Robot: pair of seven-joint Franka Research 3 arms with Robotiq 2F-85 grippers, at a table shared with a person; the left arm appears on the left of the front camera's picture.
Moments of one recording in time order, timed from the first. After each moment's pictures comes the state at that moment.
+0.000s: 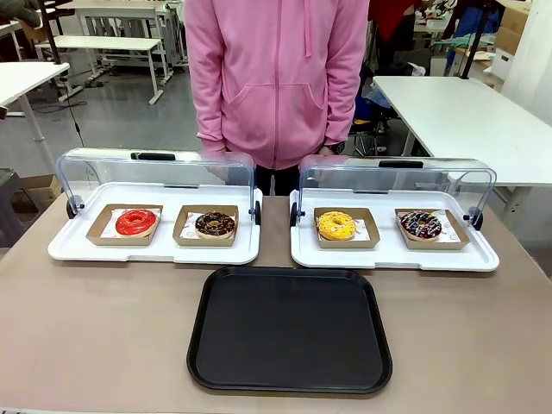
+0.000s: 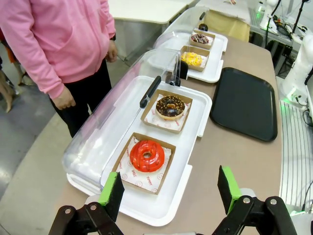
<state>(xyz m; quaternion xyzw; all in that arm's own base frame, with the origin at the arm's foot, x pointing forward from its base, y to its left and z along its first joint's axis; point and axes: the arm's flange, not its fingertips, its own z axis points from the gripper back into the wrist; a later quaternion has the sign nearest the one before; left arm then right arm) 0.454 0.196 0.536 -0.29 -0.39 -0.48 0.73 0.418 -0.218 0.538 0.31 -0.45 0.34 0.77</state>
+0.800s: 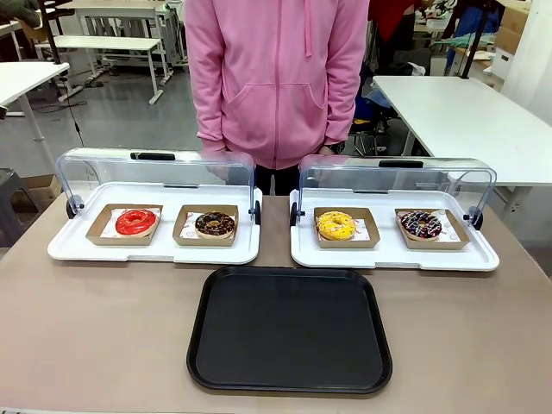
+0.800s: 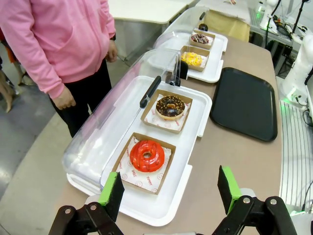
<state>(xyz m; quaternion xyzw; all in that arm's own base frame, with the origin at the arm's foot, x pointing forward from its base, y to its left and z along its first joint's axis) 0.454 0.196 0.536 -0.29 -0.39 -0.48 0.73 0.418 -0.218 0.538 0.31 -0.45 0.34 0.77</state>
